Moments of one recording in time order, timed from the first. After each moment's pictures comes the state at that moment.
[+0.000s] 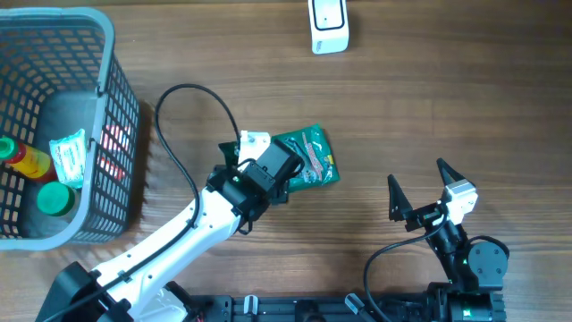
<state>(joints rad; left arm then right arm) -0.73 1.40 0.91 -0.77 -0.38 -0.61 -0.03 0.01 0.01 0.02 -0.36 0.06</state>
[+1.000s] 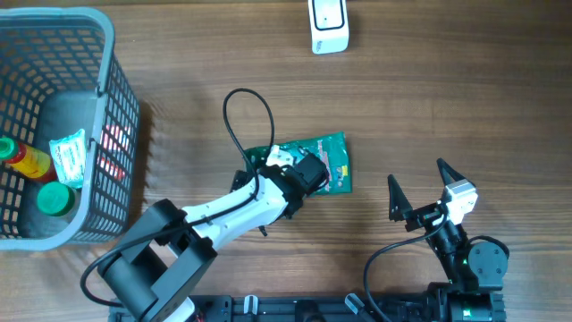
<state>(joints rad) -0.83 1.74 0.94 -0.76 -0.50 -0.57 -0.03 0.01 0.01 0.02 -0.36 0.06</state>
